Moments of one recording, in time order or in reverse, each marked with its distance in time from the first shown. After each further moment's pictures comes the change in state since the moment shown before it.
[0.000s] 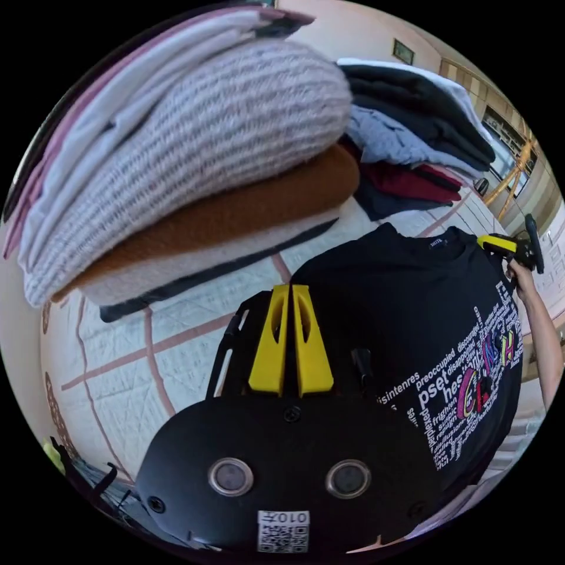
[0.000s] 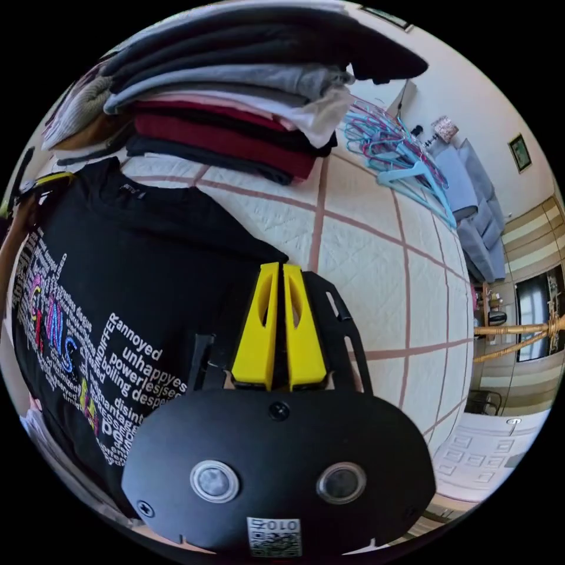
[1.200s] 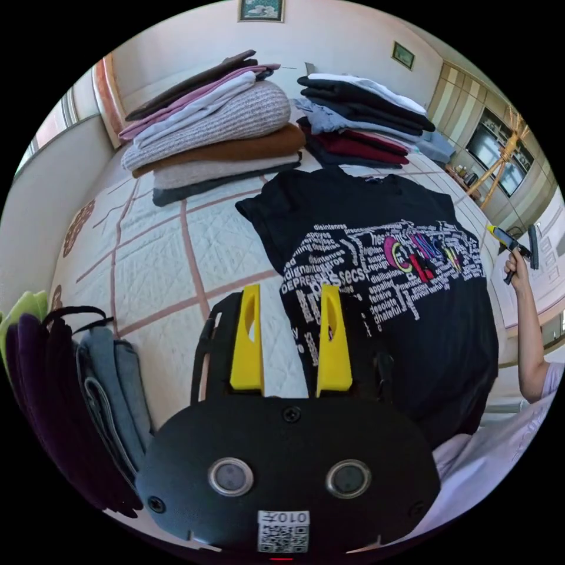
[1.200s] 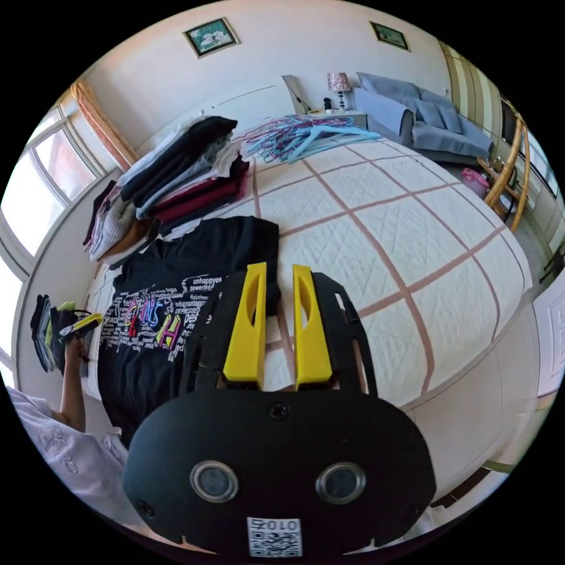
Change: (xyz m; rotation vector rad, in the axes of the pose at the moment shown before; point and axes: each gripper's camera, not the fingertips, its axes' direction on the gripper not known) left arm 0.045 0.180 -0.172 -0.066 0.055 -0.052; right arm 0.111 0.274 -0.064 0.236 -0.343 0.493
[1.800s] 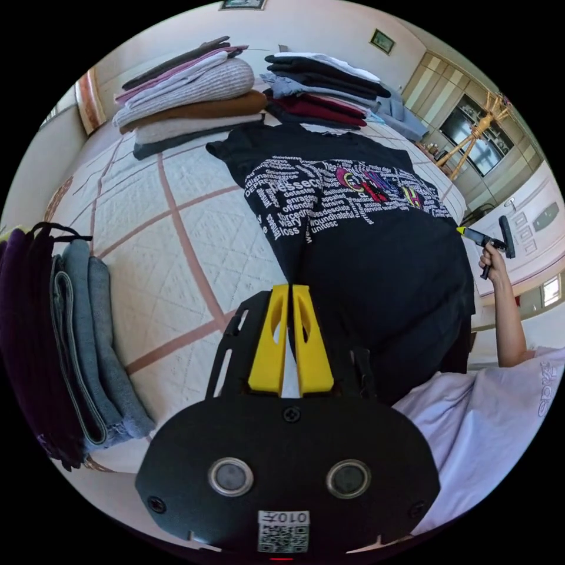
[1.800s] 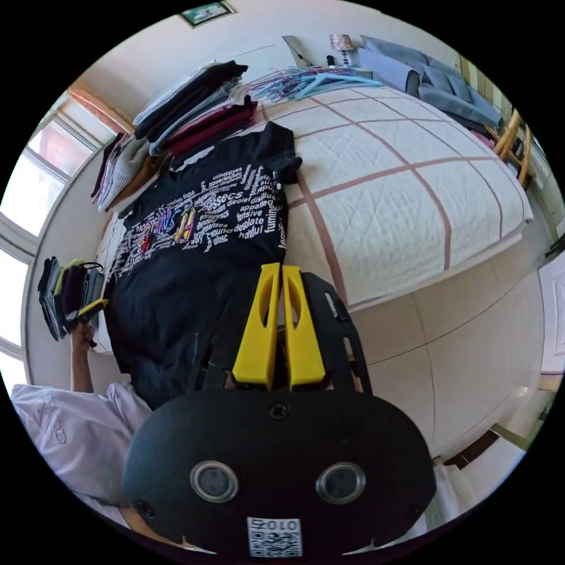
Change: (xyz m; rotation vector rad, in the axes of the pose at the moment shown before) left arm 0.003 0.090 -0.051 -0.106 0.138 0.044; right arm 0.001 0.124 0.012 -0.242 -0.042 0.103
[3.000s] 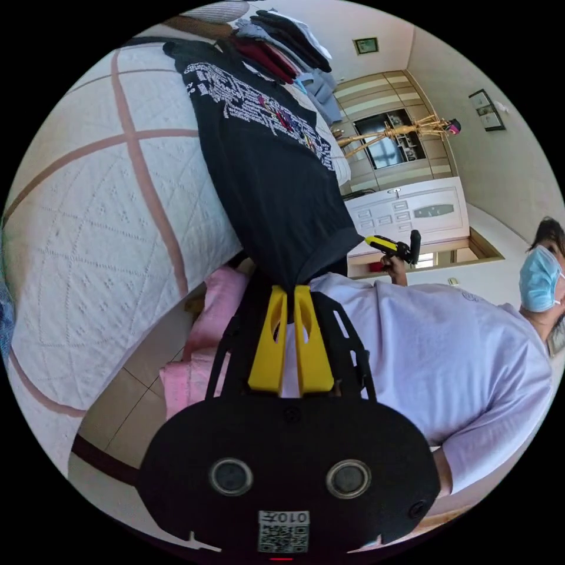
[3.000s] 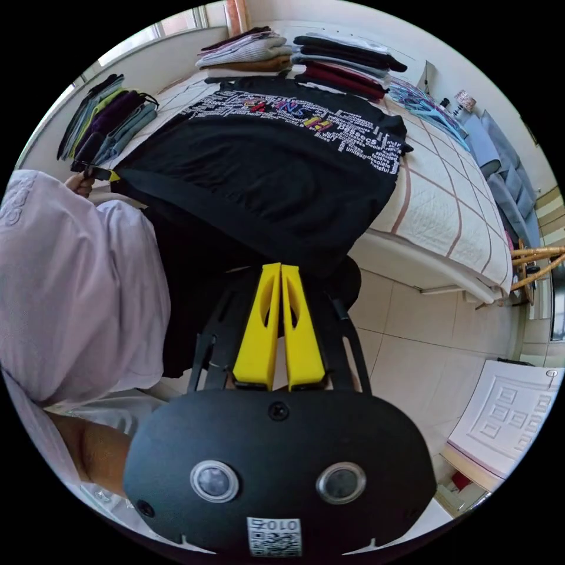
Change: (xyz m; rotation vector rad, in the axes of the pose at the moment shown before) left arm -0.099 0.094 -0.082 -0.203 0.720 0.054; right arm -0.152 0.194 -0.058 -0.182 0.215 -0.558
